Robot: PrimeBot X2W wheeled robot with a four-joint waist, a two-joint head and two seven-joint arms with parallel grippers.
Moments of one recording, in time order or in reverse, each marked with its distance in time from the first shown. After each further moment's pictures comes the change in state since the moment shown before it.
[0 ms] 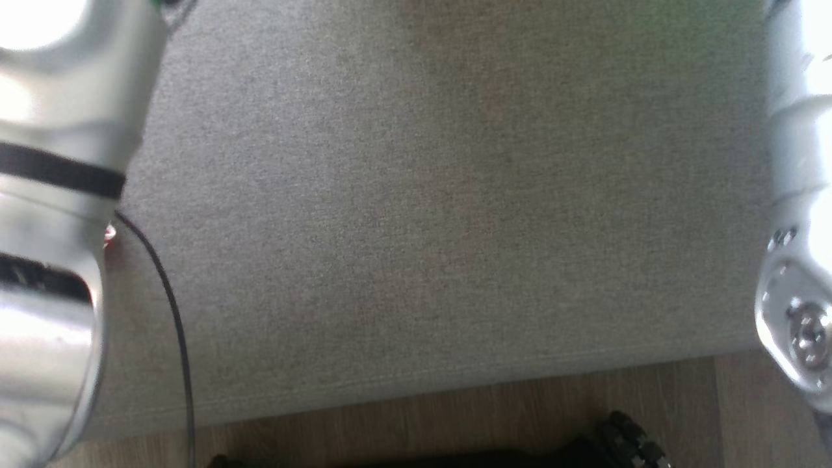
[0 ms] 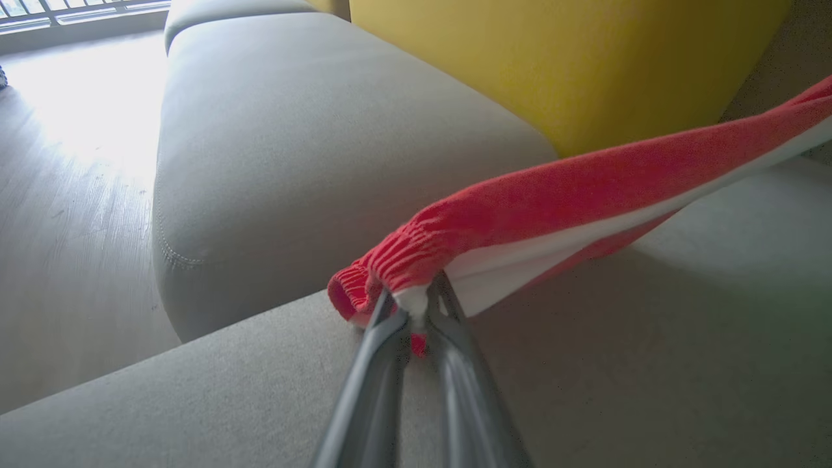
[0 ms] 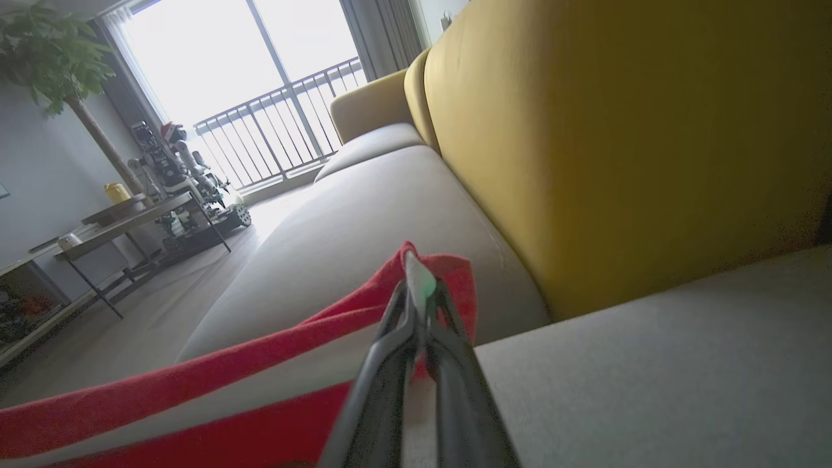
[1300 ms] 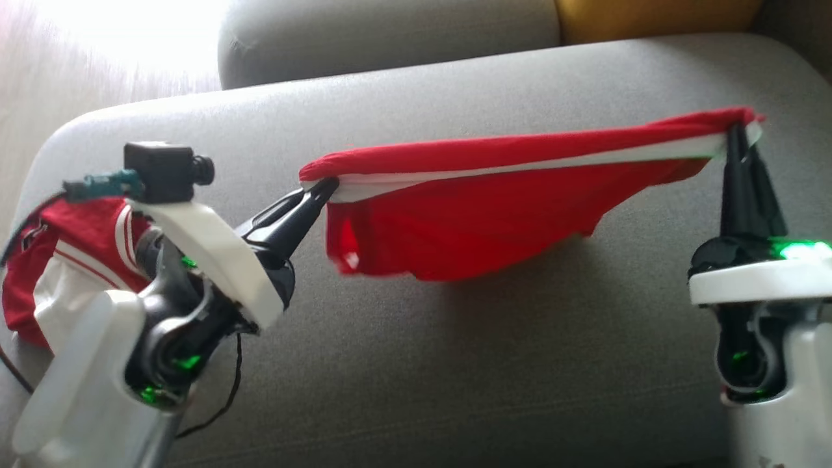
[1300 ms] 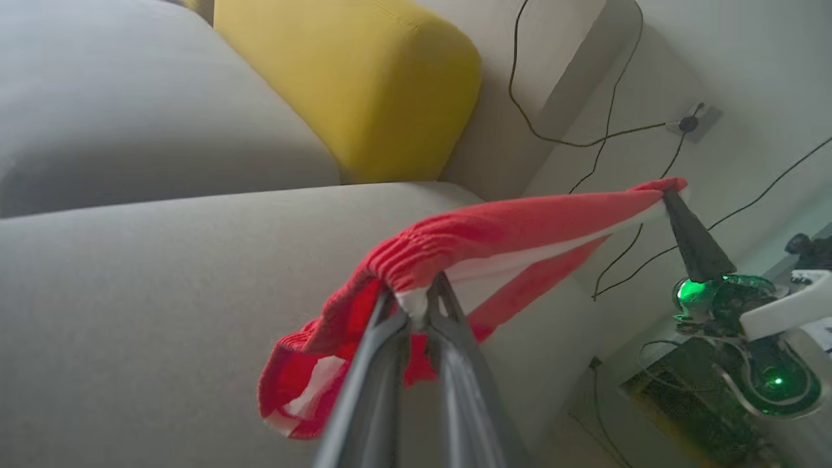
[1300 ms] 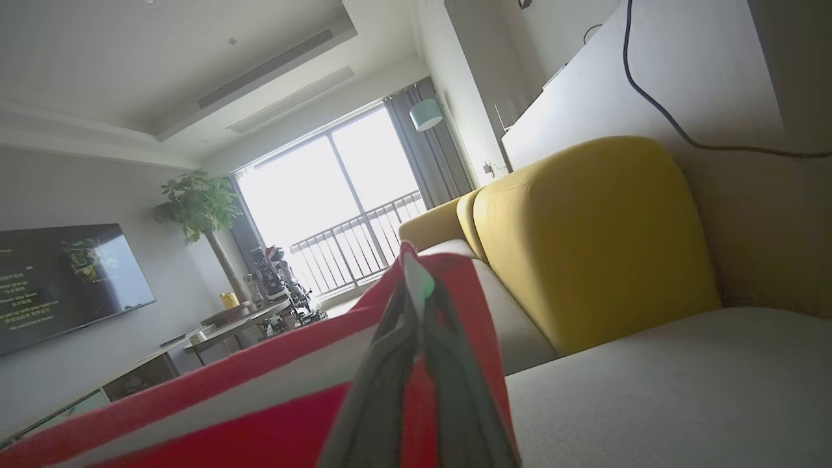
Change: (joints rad) left arm 1.053 0.186 0.220 -0.977 -0.427 0.074 0.433; right arm 1.139 0.009 0.090 -0.917 0.229 0.000 0.117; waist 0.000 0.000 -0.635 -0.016
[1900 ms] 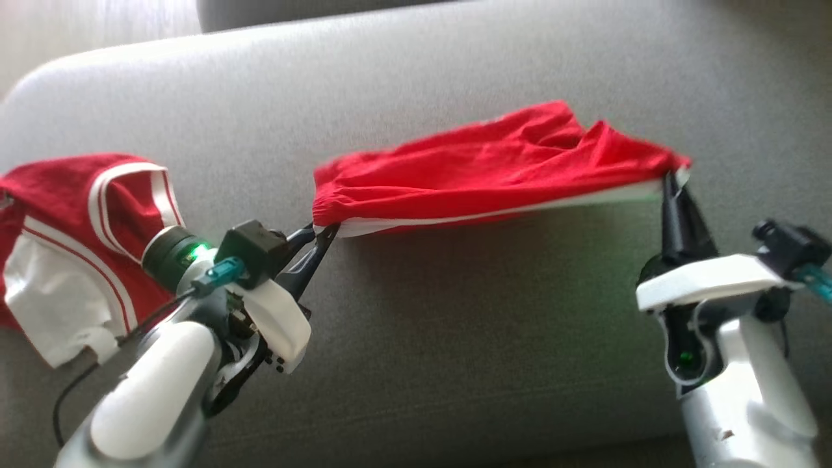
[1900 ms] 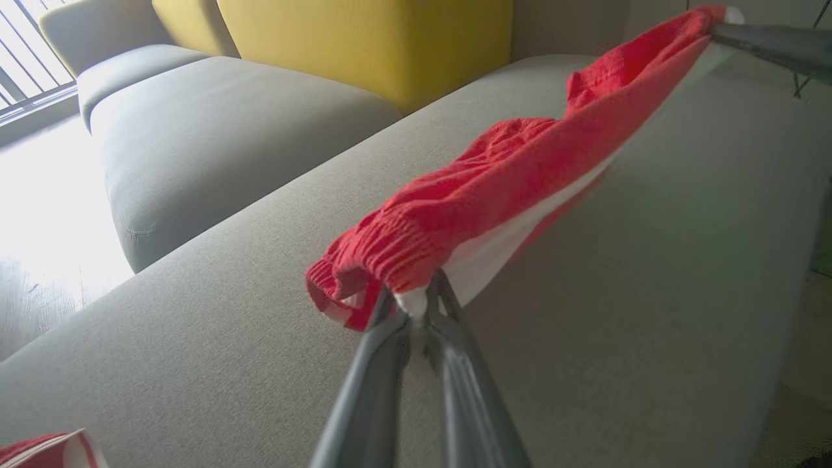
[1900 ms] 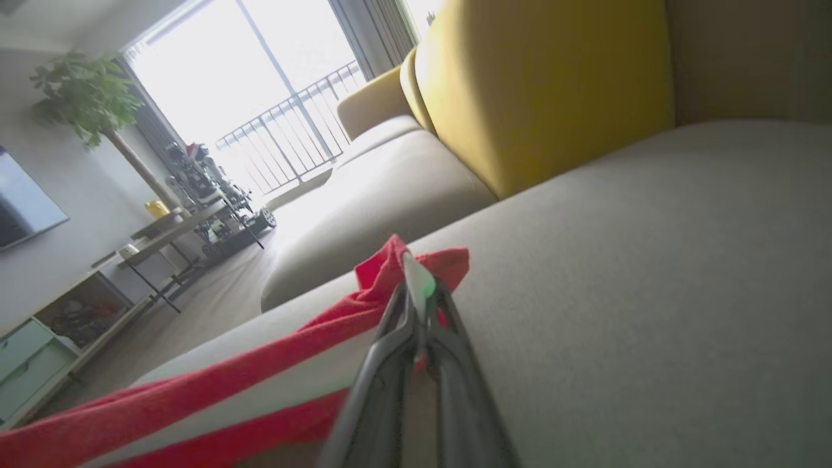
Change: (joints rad) left arm -0.036 0.001 -0.191 0.349 0.668 -0.132 -0.429; right arm -0.121 -0.002 0.075 0.491 0.002 0.000 -0.120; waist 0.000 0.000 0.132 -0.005
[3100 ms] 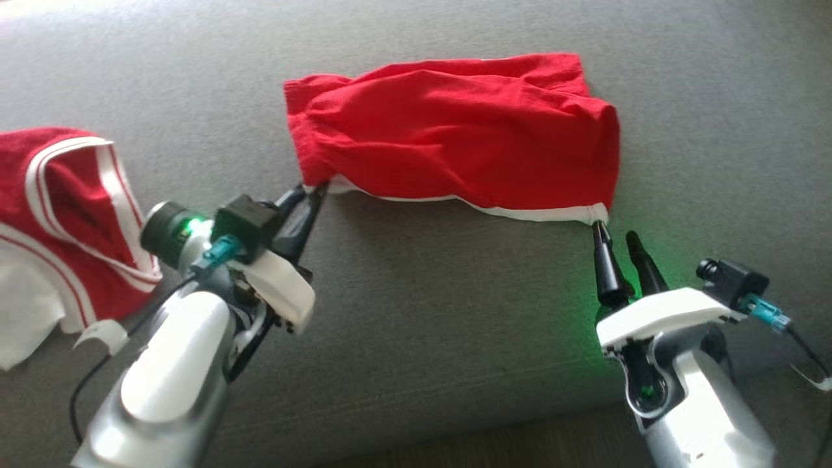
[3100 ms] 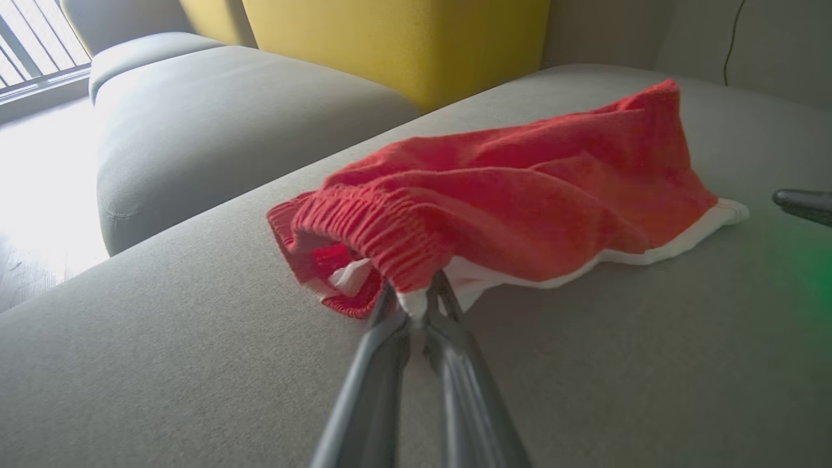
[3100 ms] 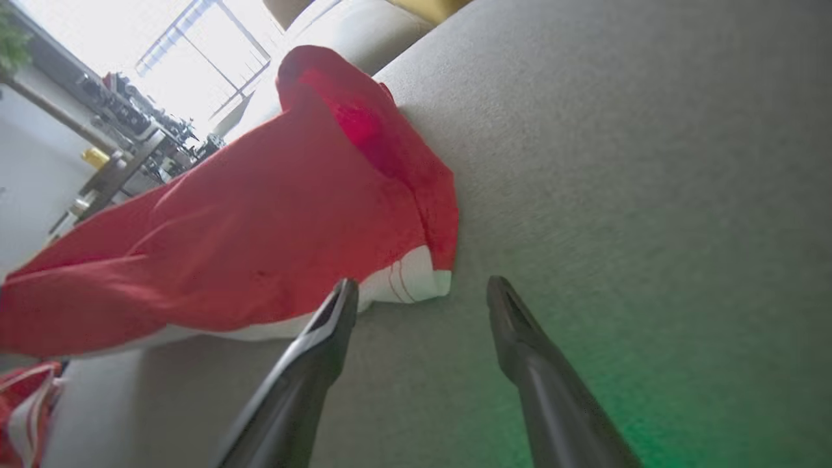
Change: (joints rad) left arm -0.078 -0.116 0.095 0.184 0.096 0.005 -0.154; right arm 0.035 0.002 0.140 0.090 0.159 0.000 0.006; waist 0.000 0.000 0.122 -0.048
